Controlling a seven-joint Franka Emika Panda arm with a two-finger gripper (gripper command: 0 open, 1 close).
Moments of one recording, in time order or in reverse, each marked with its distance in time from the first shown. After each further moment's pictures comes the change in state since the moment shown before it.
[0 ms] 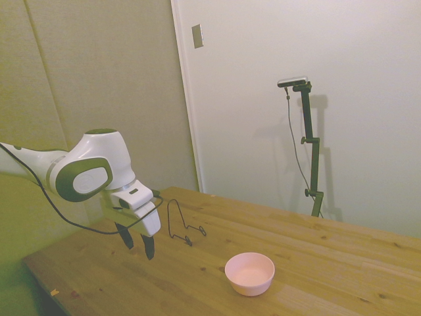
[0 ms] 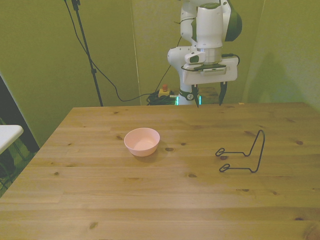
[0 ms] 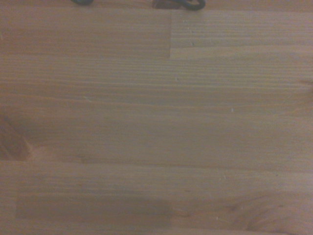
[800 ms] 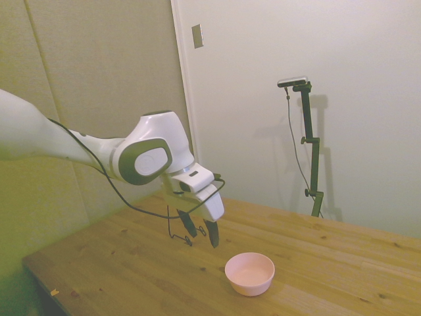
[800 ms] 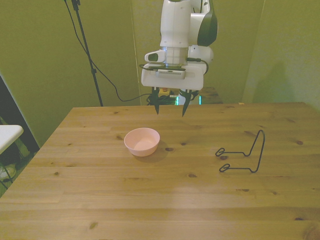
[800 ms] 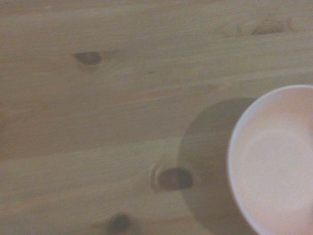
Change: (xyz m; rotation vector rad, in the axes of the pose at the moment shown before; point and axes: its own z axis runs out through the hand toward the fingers) arm 0.168 0.030 -0.019 -0.050 0.160 0.193
